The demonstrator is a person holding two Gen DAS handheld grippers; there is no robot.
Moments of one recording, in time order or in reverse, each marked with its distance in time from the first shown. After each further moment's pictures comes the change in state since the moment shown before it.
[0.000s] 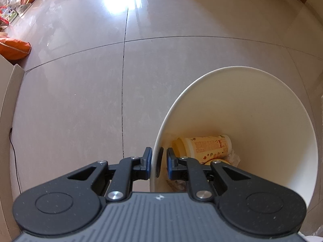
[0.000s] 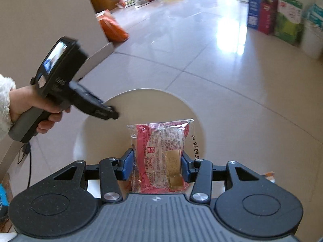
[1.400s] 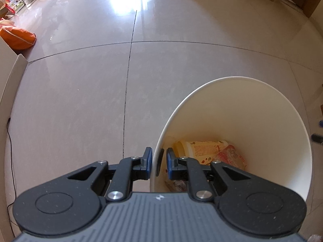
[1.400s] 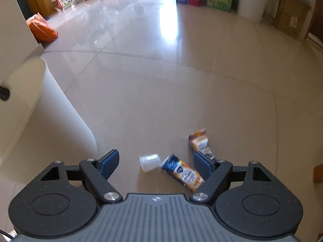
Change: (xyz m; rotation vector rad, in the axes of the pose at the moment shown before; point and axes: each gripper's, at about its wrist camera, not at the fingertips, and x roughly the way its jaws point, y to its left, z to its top) left arm -0.006 0.005 -0.009 -0.074 -0.027 -0.023; right arm 0.037 -0.157 -0.114 0.199 0.013 -0.274
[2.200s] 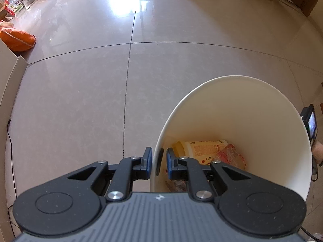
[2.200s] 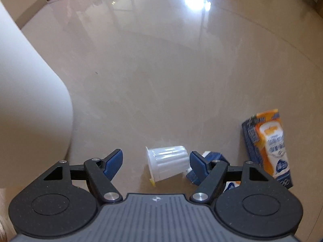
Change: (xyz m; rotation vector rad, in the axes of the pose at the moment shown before) left arm -0.002 0.003 -0.003 0.013 -0.008 -0.002; right arm 0.193 0.025 -0.018 -0.110 0.214 0.069
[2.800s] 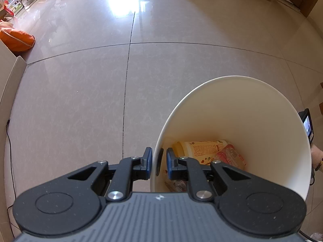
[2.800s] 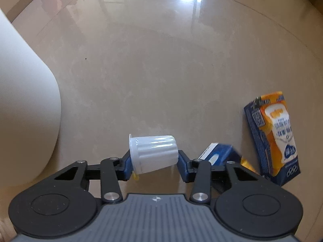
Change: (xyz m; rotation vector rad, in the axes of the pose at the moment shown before) left arm 0.000 0.001 -0.002 -0.002 -0.004 -0.008; right arm 0.016 0.006 -0.005 0.045 0.050 -0.032
